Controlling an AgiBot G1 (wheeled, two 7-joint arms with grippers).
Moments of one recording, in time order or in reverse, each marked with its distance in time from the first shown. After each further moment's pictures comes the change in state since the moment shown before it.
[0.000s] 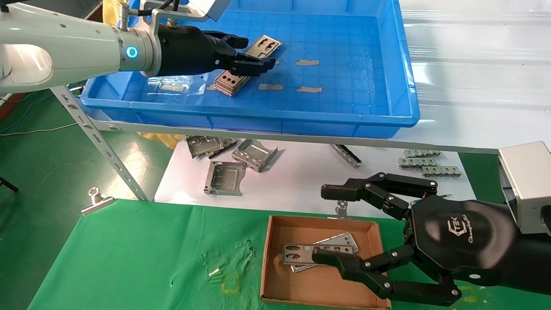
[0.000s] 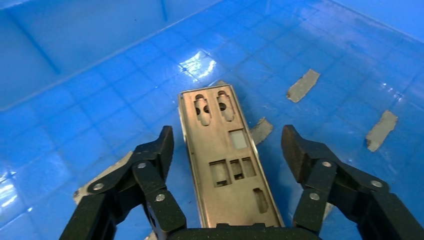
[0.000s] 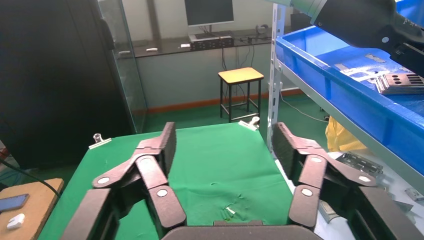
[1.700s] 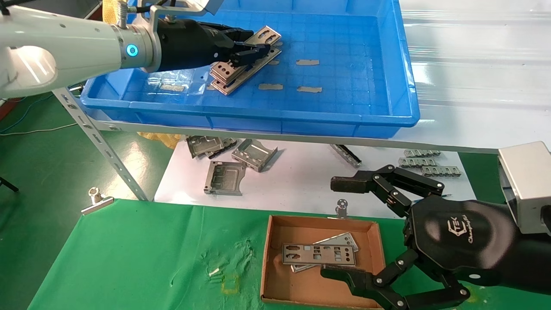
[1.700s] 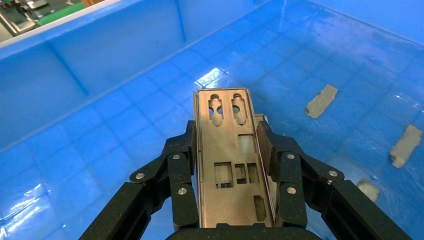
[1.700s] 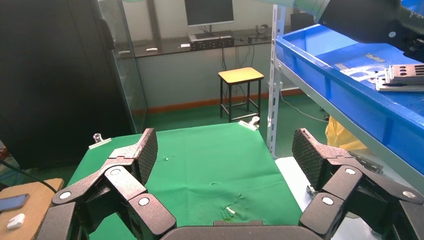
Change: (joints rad) left arm 0.014 0.000 0.046 0.000 -0.109 -0.063 0.075; right arm 0.000 0.000 0.000 0.000 0.000 0.000 0.000
